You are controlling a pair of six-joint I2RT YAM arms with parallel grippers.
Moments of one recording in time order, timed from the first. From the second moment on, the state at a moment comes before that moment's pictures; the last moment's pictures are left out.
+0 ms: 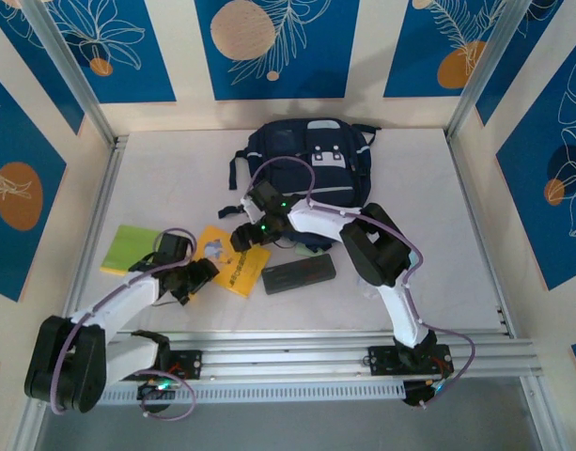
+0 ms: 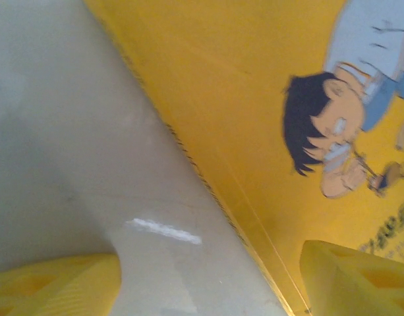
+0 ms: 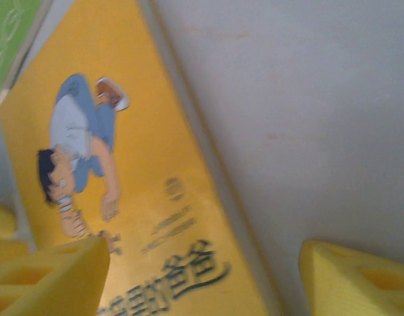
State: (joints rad) left arm -0.26 1.16 0.46 -0.49 0.20 -0.94; right arm 0.79 2.16 1.56 -0.46 -0.40 0.33
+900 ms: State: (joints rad) left arm -0.32 1.26 0.54 -0.56 0.11 -0.98; right arm 0.78 2.09 1.52 -0.44 -0.65 0.47
